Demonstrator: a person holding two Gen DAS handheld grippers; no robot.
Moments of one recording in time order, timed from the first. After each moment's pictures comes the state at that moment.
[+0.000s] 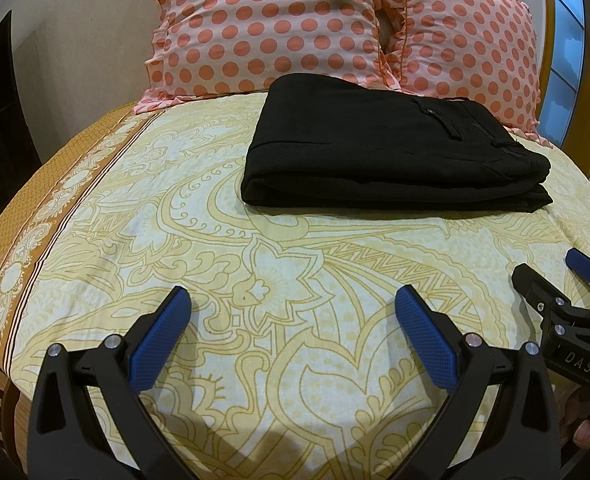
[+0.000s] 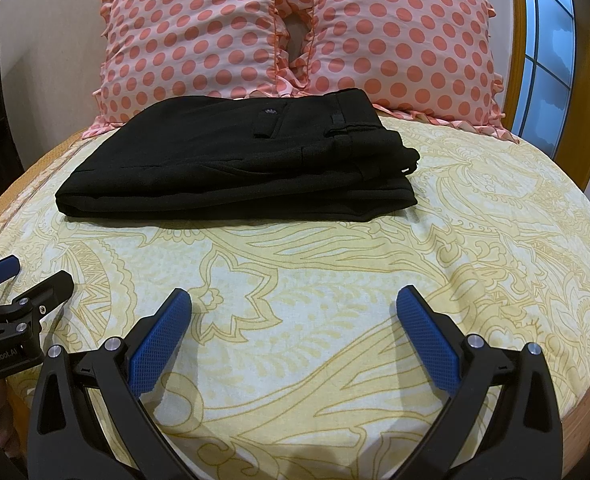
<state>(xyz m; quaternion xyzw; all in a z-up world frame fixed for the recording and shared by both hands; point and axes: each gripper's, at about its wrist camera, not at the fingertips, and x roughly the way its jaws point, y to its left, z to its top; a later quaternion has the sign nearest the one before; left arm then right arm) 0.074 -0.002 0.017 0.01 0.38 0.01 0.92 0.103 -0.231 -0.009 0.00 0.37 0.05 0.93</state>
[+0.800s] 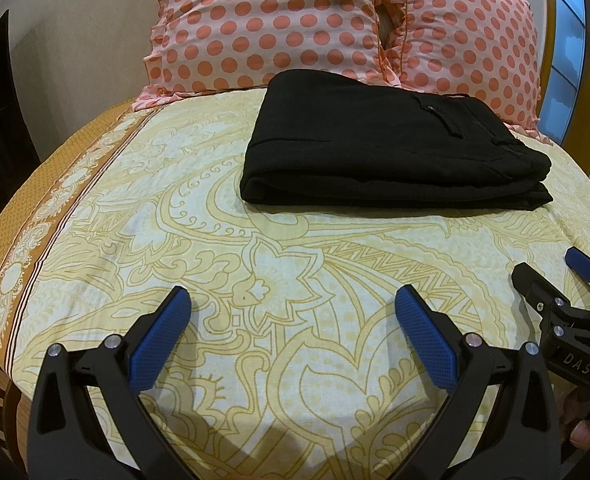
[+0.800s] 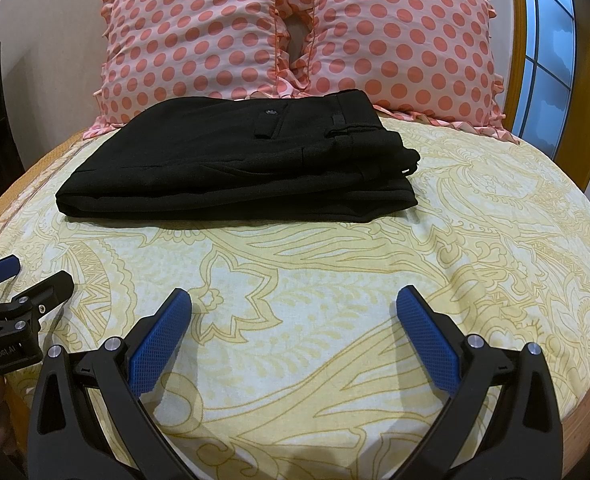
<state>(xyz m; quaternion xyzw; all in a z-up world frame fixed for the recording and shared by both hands) 0.074 -0.003 0.015 0.01 0.39 0.01 0.92 0.103 -0.230 -0.009 0.00 0.36 0.05 0.93</state>
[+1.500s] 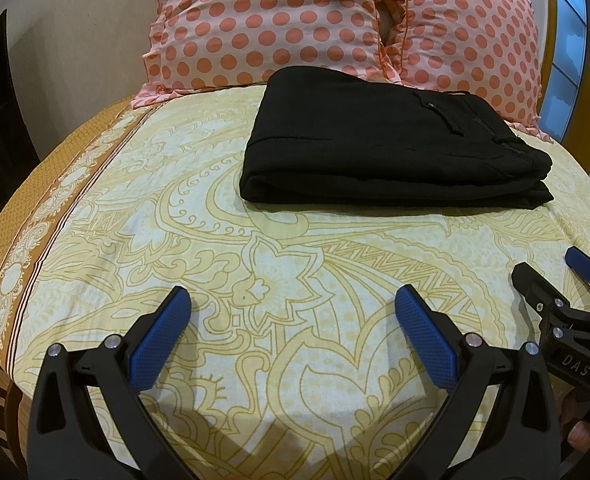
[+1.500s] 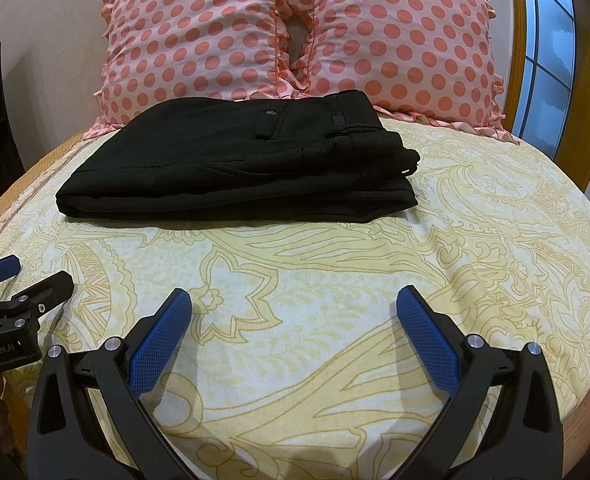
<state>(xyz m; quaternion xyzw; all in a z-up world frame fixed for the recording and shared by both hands) 0.074 -0.002 0.015 0.01 0.40 0.01 0.92 0.102 -0.230 -0.010 0.00 0.36 0.05 0.93</state>
